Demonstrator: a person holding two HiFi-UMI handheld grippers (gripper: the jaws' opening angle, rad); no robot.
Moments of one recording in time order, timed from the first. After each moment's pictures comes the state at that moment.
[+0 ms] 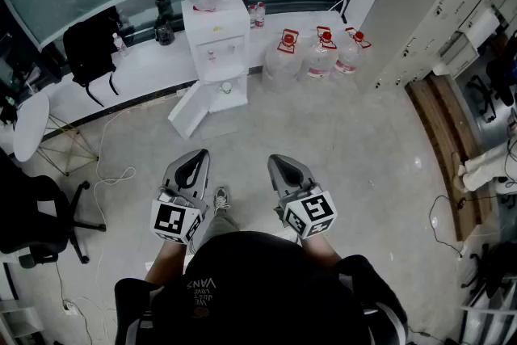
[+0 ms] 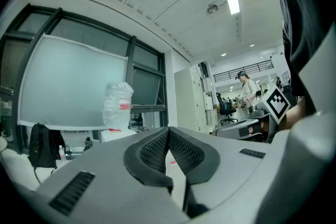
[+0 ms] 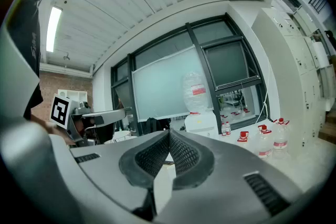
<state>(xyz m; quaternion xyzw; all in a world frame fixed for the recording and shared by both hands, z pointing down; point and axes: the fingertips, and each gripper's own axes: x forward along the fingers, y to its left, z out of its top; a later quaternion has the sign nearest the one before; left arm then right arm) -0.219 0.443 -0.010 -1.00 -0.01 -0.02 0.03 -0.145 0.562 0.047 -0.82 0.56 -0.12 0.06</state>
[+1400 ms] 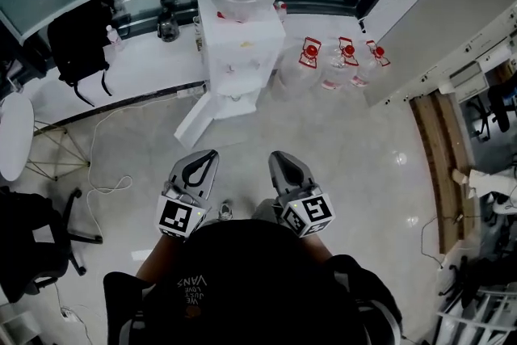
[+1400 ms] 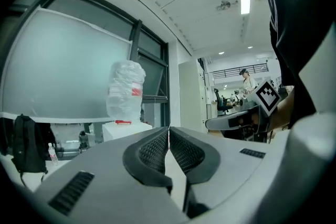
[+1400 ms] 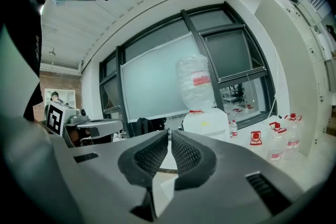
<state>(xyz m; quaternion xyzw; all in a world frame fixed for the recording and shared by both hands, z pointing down) -0.086 0.197 0.040 -1.00 -0.06 -0.05 0.00 -0.013 0.304 0.072 -0.83 0.53 -0.14 0.06</state>
